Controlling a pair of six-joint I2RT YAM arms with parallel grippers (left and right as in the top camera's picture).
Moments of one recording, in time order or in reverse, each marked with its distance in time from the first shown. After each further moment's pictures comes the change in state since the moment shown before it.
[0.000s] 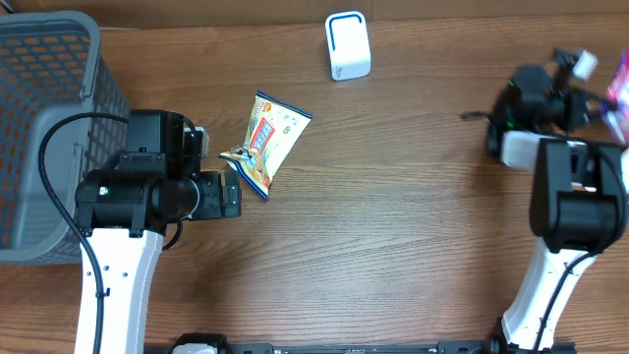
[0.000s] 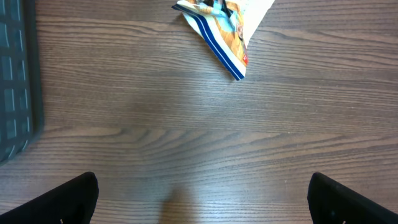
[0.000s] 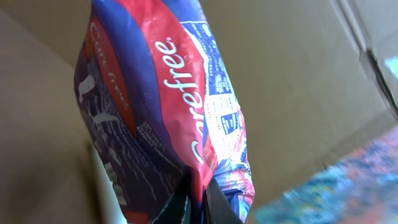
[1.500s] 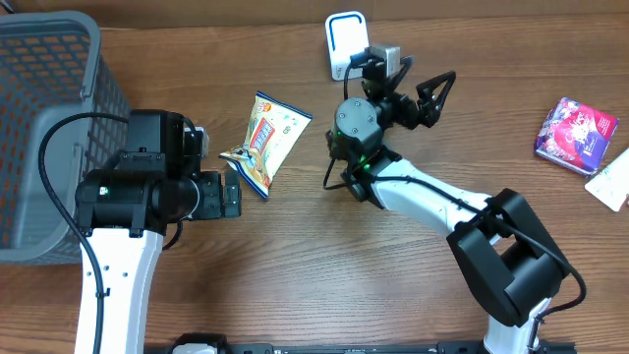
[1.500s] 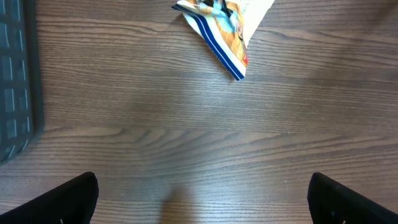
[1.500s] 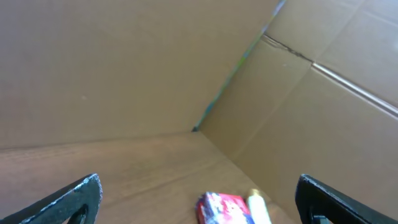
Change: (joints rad) left arm 0.000 0.000 0.000 0.000 0.000 0.000; right arm 0.785 -0.251 0.102 -0.136 -0.012 0.101
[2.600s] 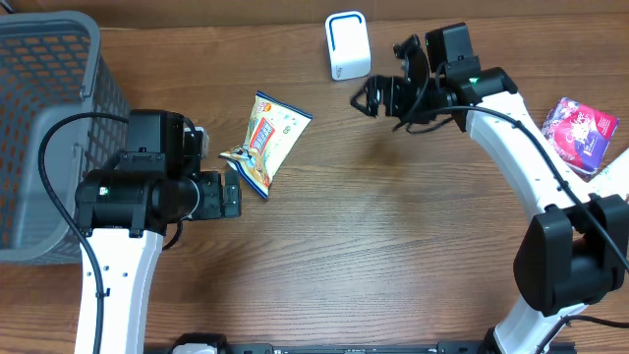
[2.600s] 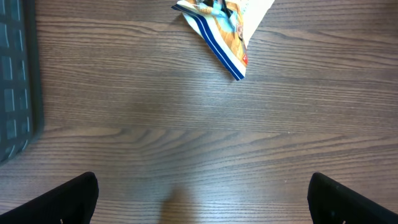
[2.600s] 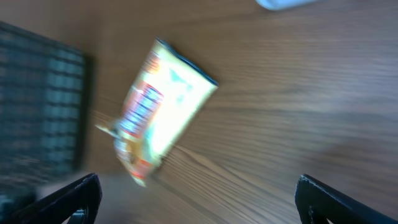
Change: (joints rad) left arm 0.000 0.000 0.000 0.000 0.000 0.000; right arm -0.399 -0.074 0.336 -1.504 -2.107 1.043
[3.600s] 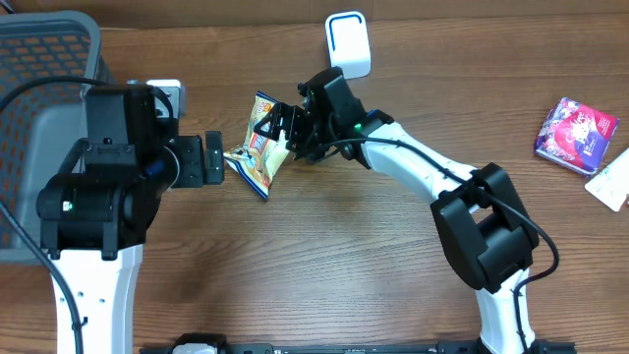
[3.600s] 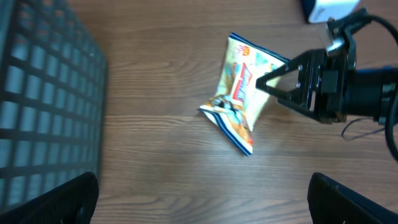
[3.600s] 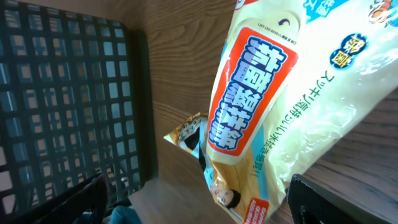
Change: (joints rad) left arm 0.000 0.003 0.242 0.082 -0.098 0.079; right arm 0.356 0.268 -0.001 0.466 0.015 0.579
